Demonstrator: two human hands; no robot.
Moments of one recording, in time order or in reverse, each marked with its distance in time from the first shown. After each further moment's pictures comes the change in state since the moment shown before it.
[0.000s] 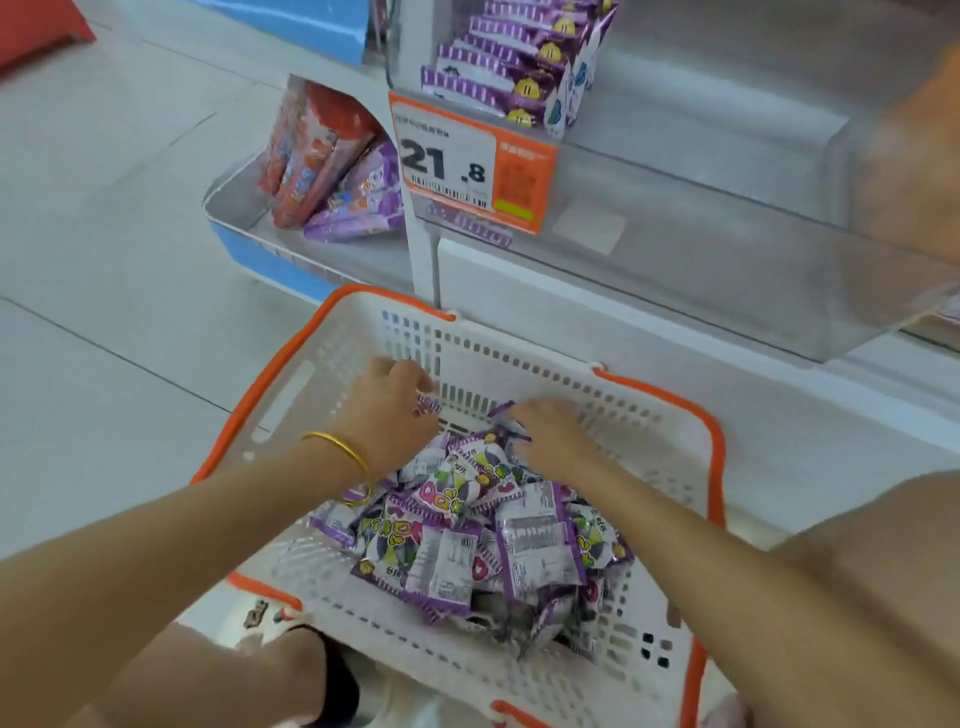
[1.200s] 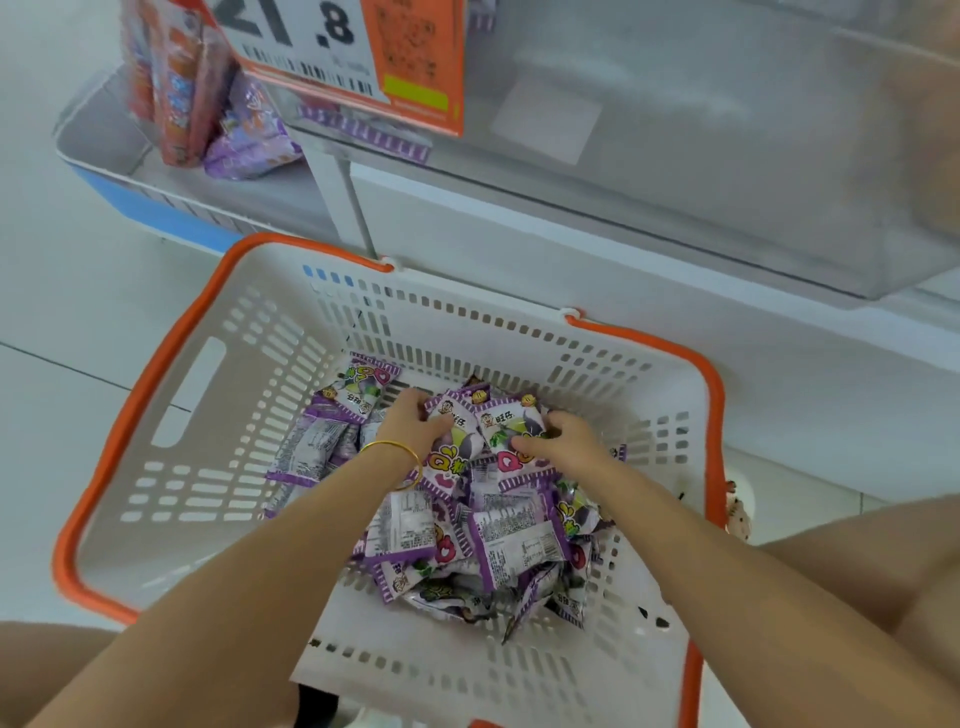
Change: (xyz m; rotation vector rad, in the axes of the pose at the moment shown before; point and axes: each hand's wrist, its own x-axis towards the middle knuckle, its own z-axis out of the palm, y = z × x) left_hand 0.085 -0.028 0.151 -0.522 -0.192 -0.321; right_hand -0.018 0.059 0.051 0.852 -0.048 0.481
